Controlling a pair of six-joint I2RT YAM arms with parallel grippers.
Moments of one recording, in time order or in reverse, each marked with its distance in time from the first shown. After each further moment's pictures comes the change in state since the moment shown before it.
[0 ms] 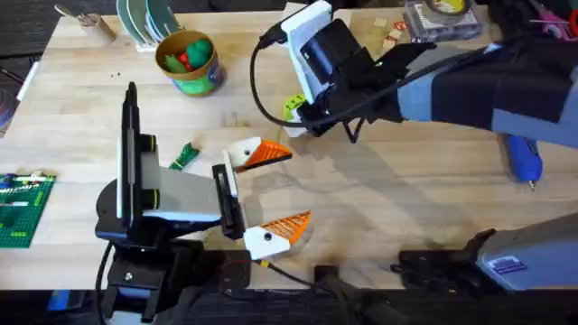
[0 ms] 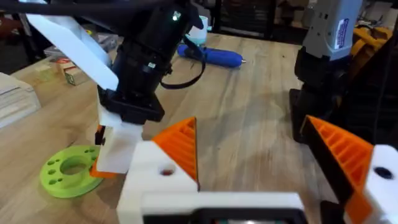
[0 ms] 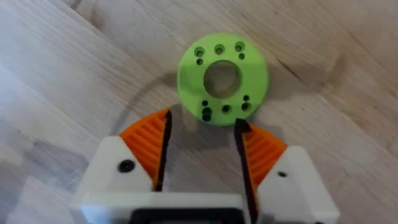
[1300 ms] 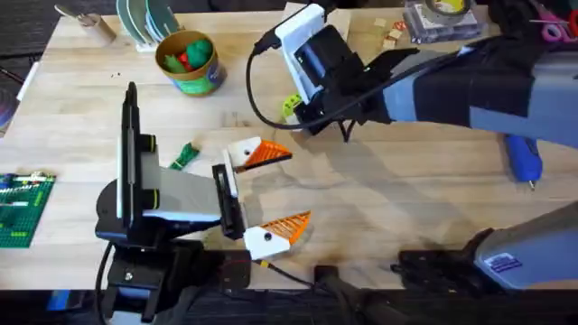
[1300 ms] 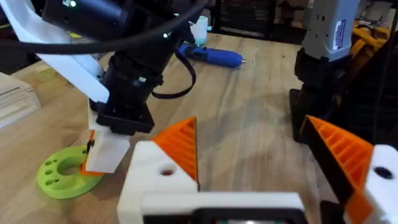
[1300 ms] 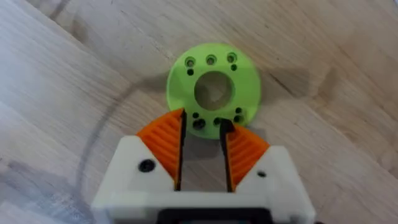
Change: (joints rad) left arm 0.000 0.000 0.000 0.000 0.000 0.000; right arm 0.006 0.056 0.005 0.069 0.059 -0.018
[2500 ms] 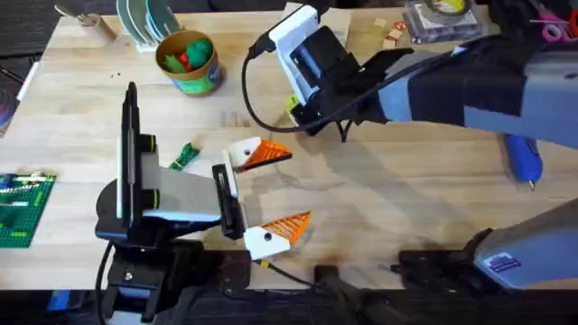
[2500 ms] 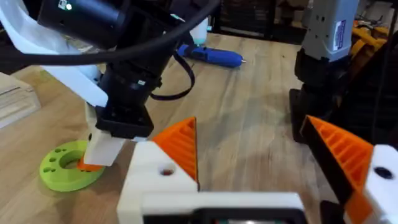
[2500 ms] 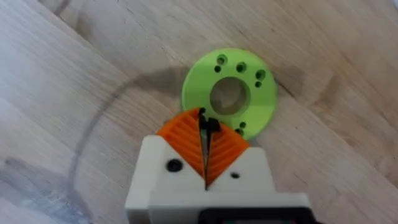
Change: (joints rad) left arm 0.000 0.000 0.000 0.000 0.000 0.000; right arm 0.011 0.015 0.016 -0.010 0.006 -0.034
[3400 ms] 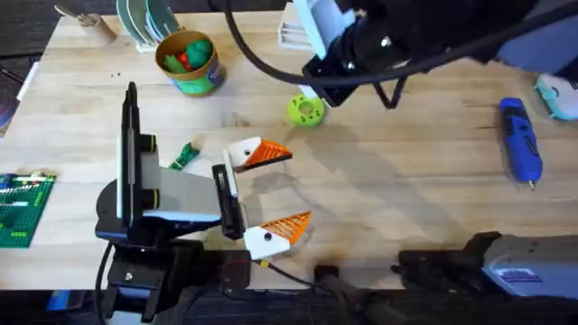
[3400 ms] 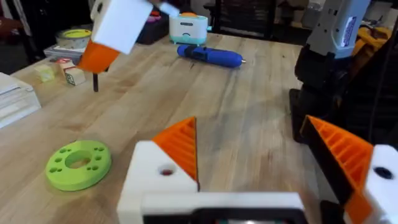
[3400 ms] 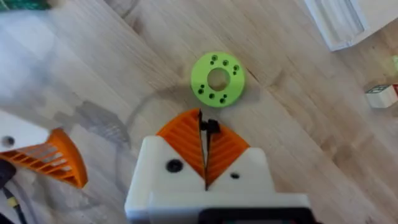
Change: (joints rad) left arm 0.000 0.000 0.000 0.000 0.000 0.000; right arm 0.038 -0.229 0.352 -0.560 0.002 -0.062
